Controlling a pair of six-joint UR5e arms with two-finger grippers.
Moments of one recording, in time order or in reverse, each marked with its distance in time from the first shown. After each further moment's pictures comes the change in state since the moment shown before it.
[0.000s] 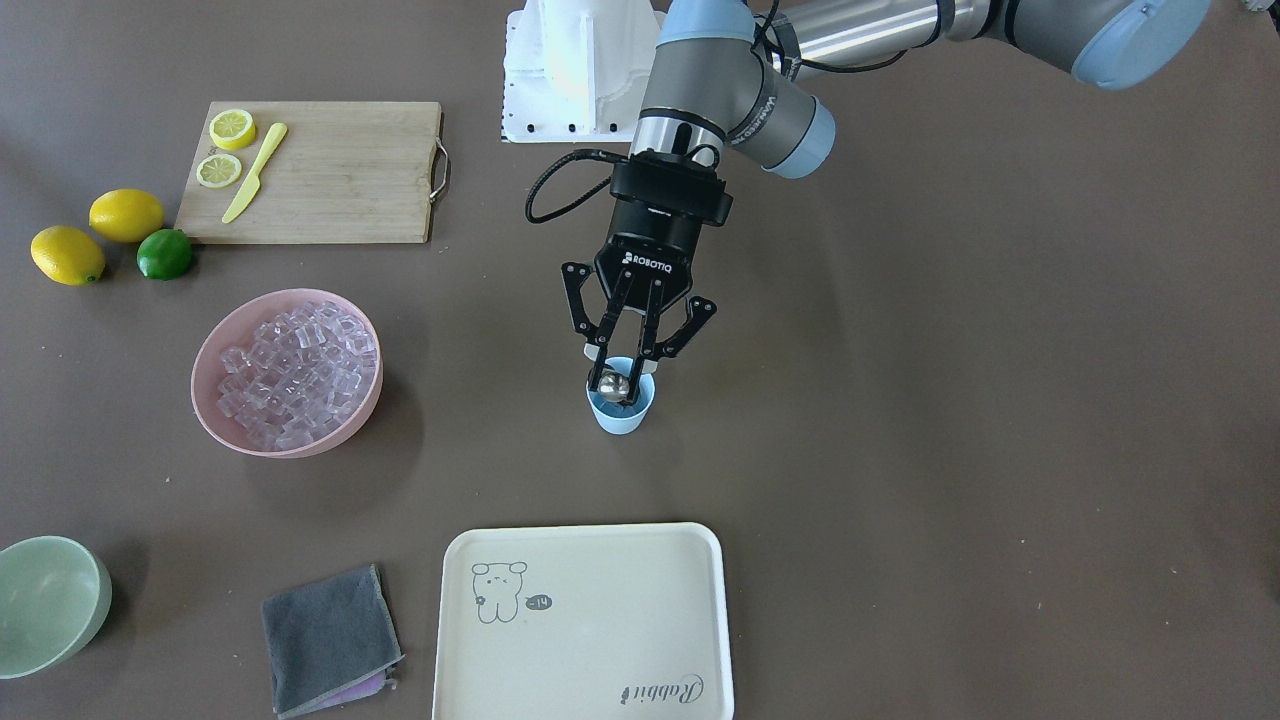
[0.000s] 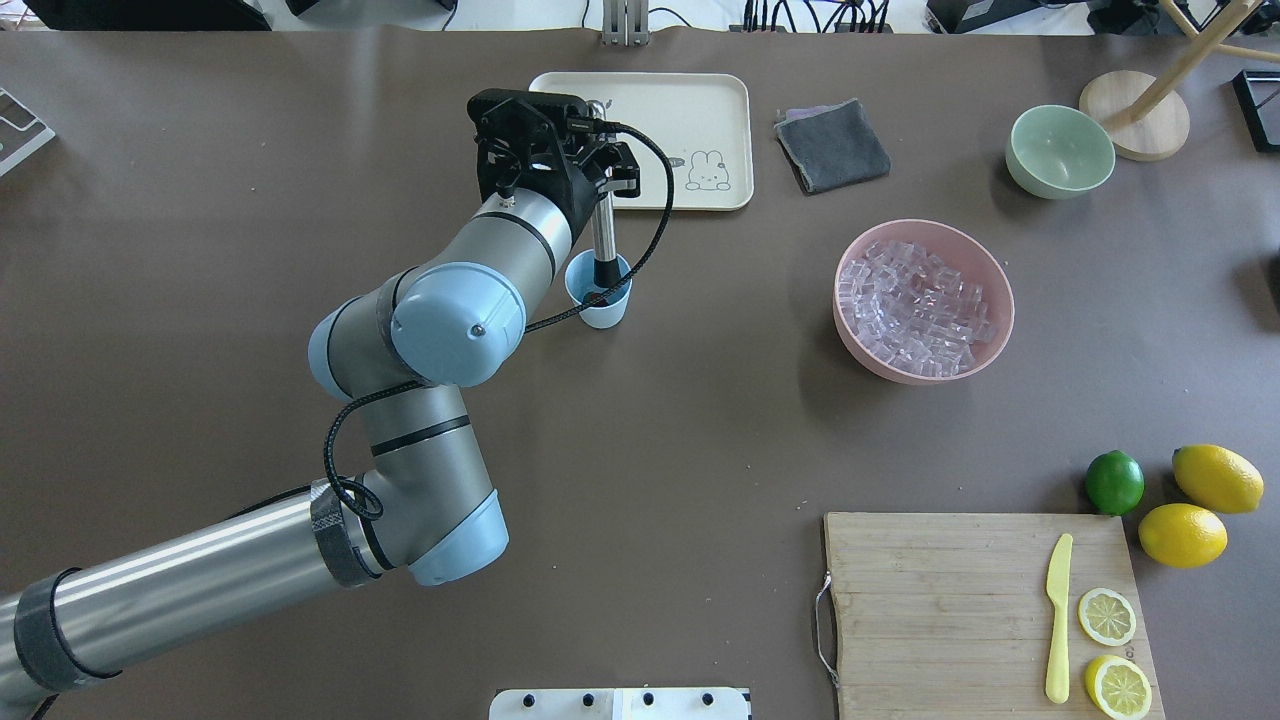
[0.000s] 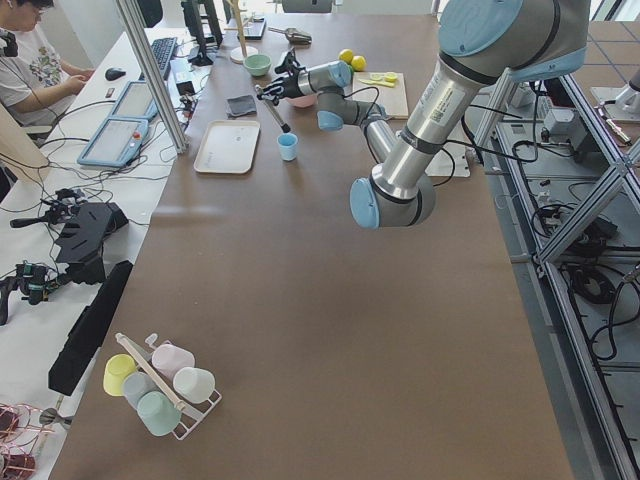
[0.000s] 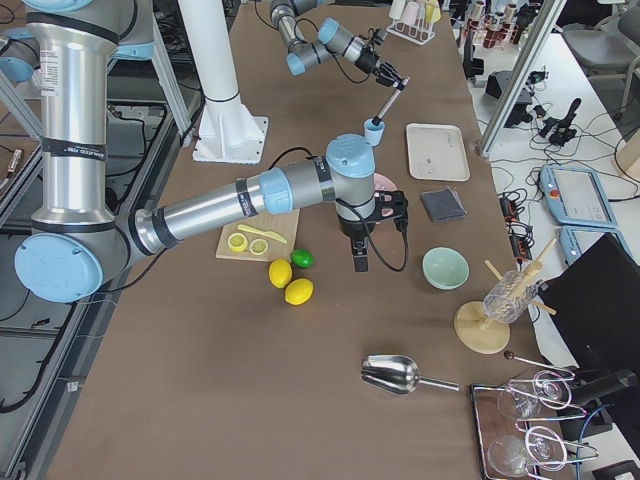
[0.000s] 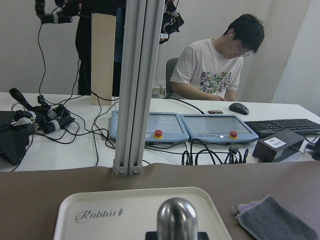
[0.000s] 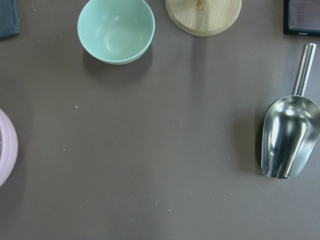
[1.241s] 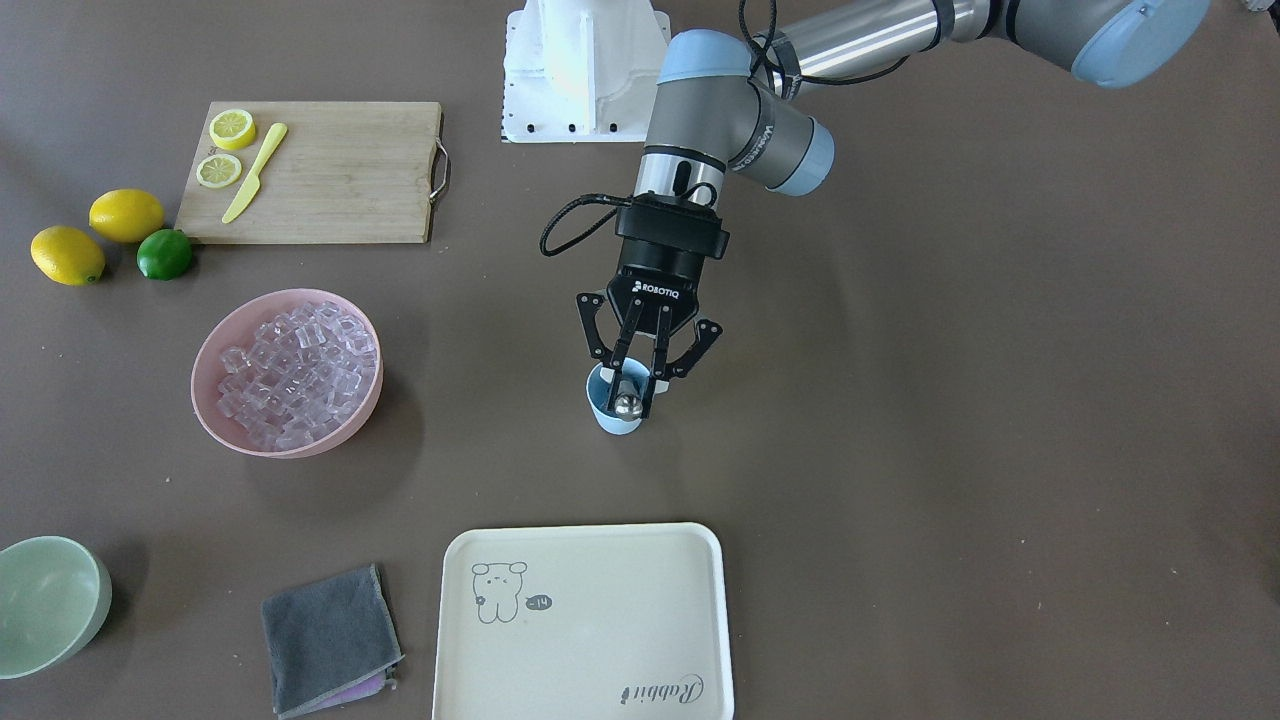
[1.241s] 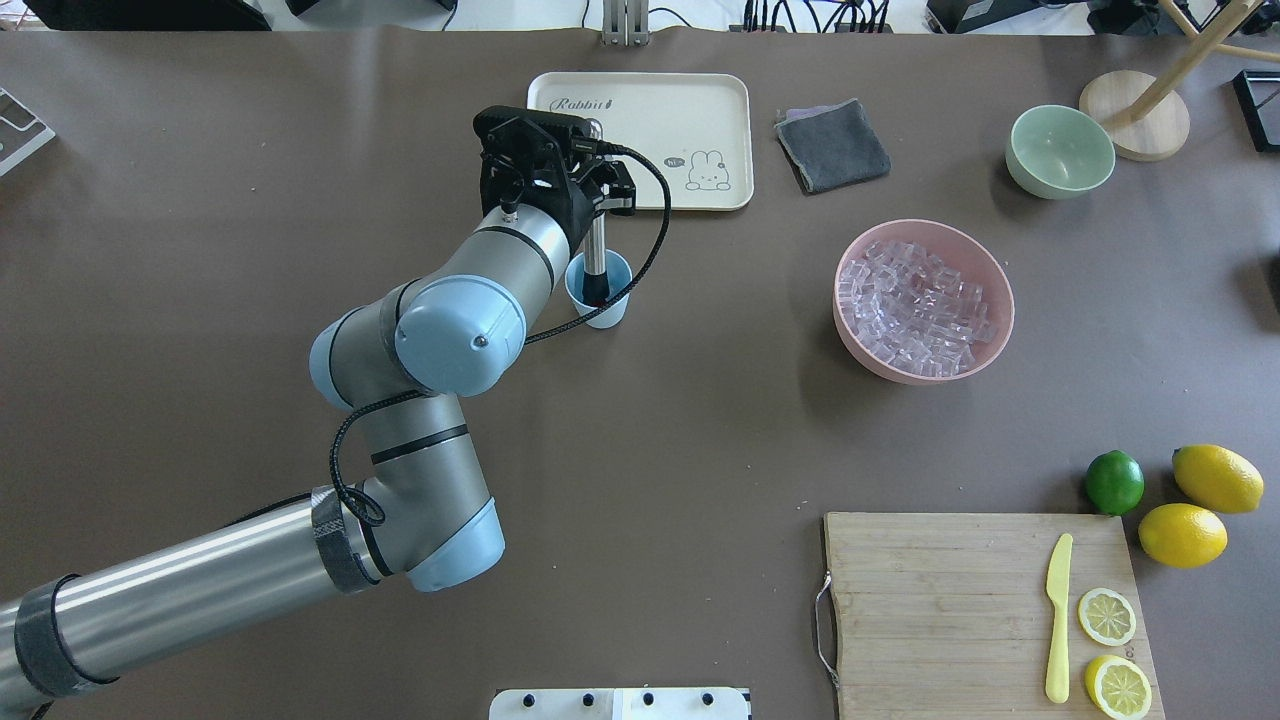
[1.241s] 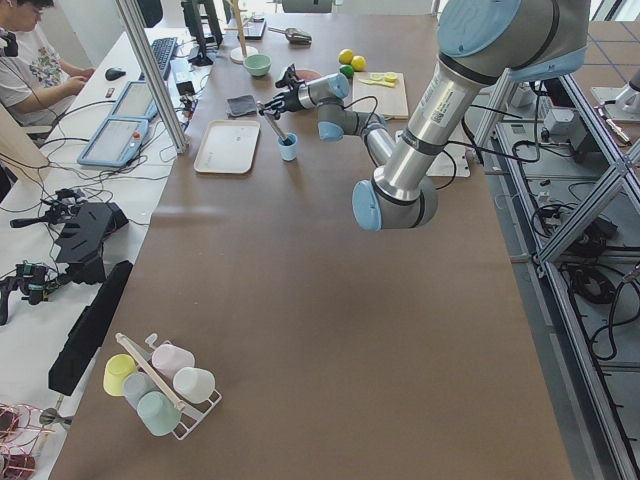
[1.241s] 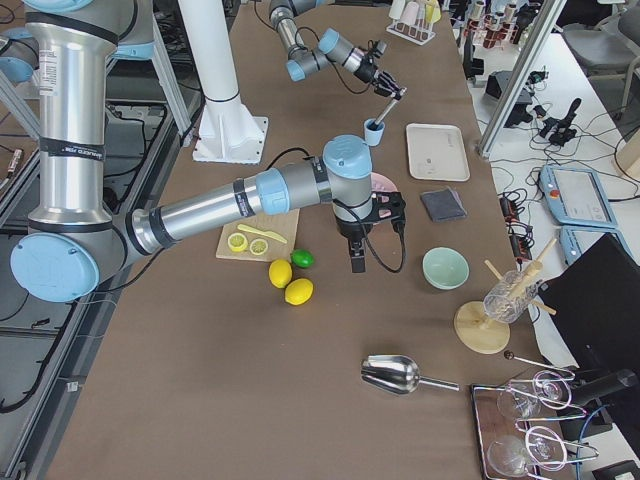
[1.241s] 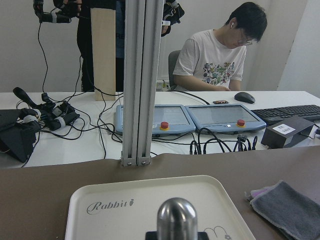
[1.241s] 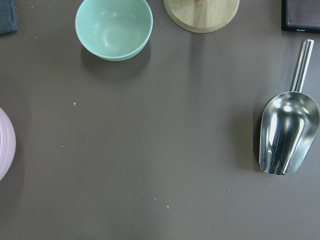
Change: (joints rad) left arm 0.027 0.024 0.071 -0.010 0.004 -0.009; right arm 0.000 -0.014 0.010 0.000 -0.003 -0.001
